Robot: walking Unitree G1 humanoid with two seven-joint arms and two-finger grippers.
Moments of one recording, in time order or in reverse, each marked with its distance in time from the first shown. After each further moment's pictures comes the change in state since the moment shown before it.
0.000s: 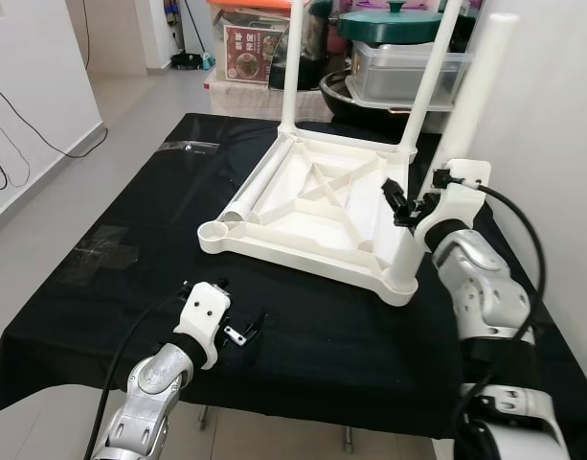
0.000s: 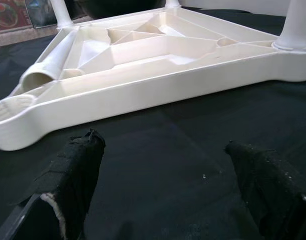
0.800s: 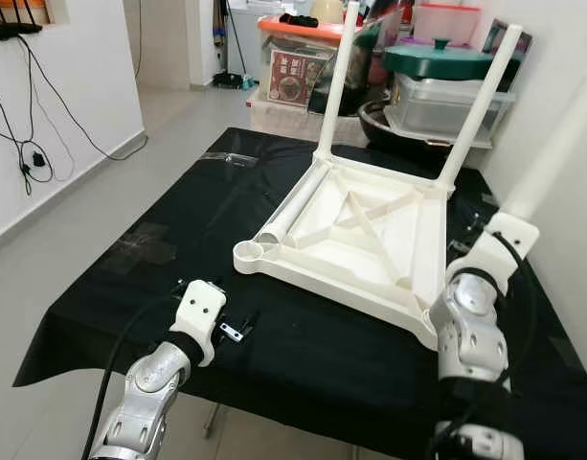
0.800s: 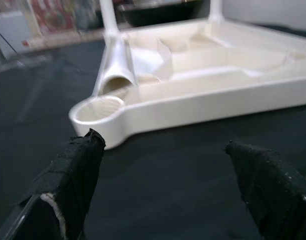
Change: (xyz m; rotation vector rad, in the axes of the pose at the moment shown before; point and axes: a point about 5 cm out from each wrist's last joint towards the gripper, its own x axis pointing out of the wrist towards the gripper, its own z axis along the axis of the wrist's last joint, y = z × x) left arm -0.005 0.001 -0.004 -0.012 0.010 0.020; right arm -0.052 -0.005 -0.041 -0.018 0.064 -0.883
